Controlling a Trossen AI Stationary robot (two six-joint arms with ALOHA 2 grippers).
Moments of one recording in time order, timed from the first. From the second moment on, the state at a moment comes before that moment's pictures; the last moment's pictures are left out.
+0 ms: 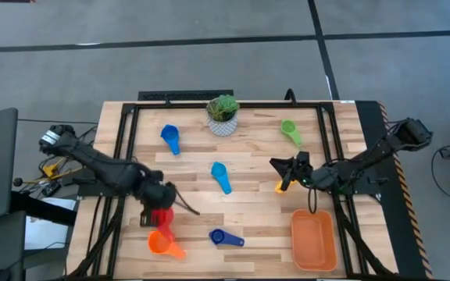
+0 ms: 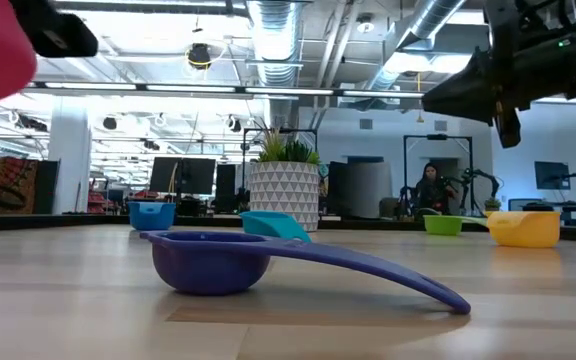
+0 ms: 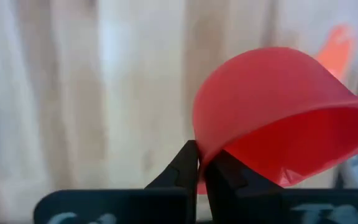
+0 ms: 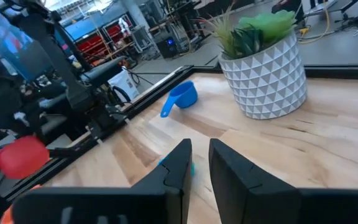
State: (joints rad) left arm -0.47 1.32 1.11 -1.06 0.03 -0.56; right arm 0.40 1.04 0.21 0.67 0.90 0.64
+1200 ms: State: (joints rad) left arm -0.53 1.60 1.11 -1.00 0.13 -0.70; right arm 0.41 1.04 0.21 0.67 0.91 0.65
